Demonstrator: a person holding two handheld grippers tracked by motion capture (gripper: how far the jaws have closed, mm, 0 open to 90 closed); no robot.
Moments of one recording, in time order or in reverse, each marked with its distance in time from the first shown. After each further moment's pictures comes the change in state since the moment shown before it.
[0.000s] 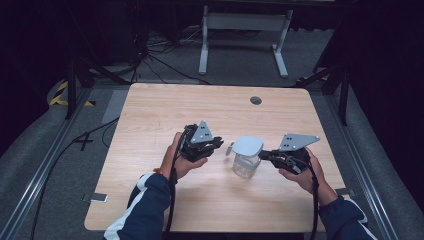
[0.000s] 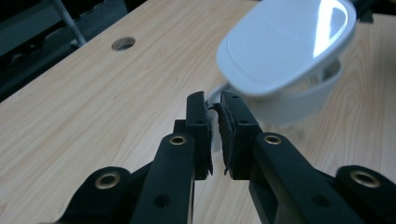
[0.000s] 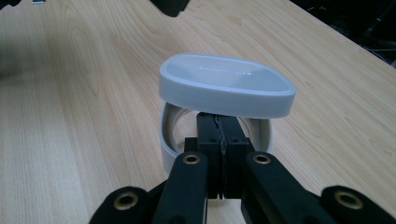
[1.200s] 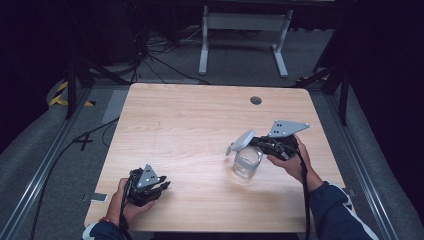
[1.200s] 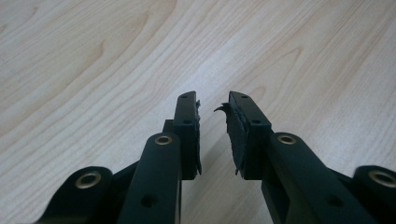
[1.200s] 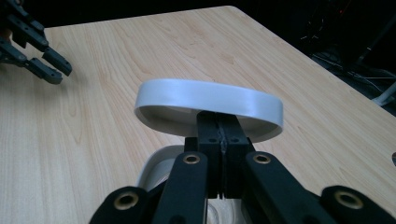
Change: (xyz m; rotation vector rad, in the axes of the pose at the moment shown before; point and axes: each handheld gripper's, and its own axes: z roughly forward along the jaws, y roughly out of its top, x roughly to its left) left arm -0.027 -0.147 -0.089 0.218 0.121 -0.193; right arm -0.014 0.031 0.027 -0.089 -0.006 -0.021
